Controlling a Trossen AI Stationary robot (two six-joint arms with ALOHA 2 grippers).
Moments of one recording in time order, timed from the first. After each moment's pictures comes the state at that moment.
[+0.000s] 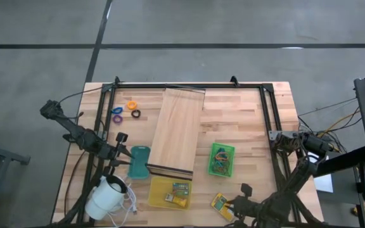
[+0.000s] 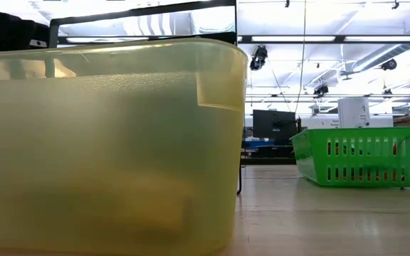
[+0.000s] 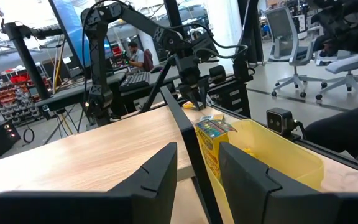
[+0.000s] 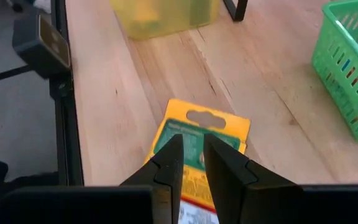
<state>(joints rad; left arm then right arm) -0.63 0.16 0.00 0.16 -0.25 0.26 1.08 1.89 1.15 -0.52 0.81 1.37</state>
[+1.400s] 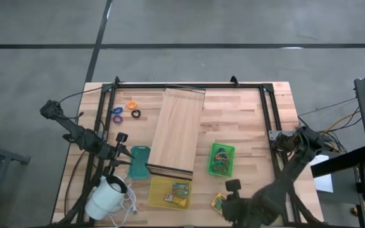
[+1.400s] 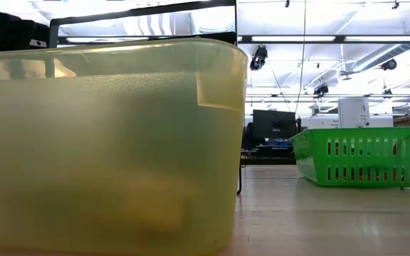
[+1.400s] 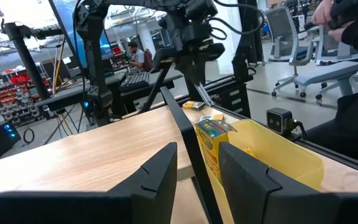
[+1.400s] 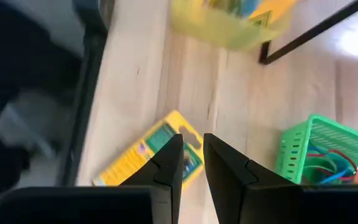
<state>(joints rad) -0.63 0.16 0.00 0.16 -0.25 0.26 0.91 1.85 1.53 -0.94 0.43 0.68</state>
